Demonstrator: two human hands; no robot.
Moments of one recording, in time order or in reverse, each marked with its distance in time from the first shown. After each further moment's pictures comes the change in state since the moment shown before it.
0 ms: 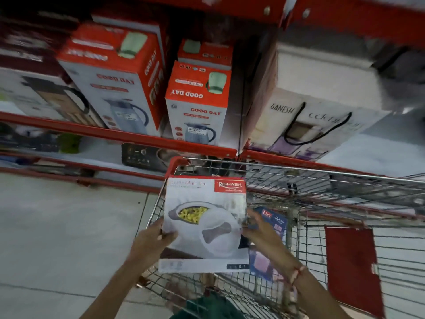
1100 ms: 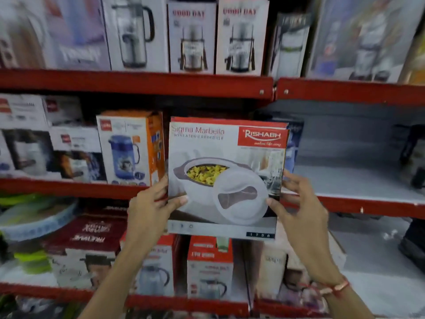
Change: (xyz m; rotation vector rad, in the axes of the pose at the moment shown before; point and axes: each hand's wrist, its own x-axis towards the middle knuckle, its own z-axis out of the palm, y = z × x) left_hand -0.057 0.242 -0.272 -0.493 0.577 0.979; right_hand -0.146 -0.308 -0.050 -0.008 0.858 -1.167
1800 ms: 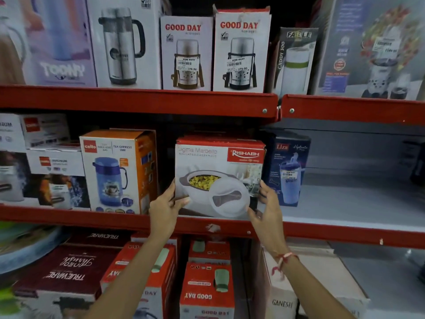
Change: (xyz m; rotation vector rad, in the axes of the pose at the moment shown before) left_hand 0.125 -0.100 0.058 0.113 0.072 0.056; right_hand 0.100 0.101 0.100 0.112 -0.078 -0.009
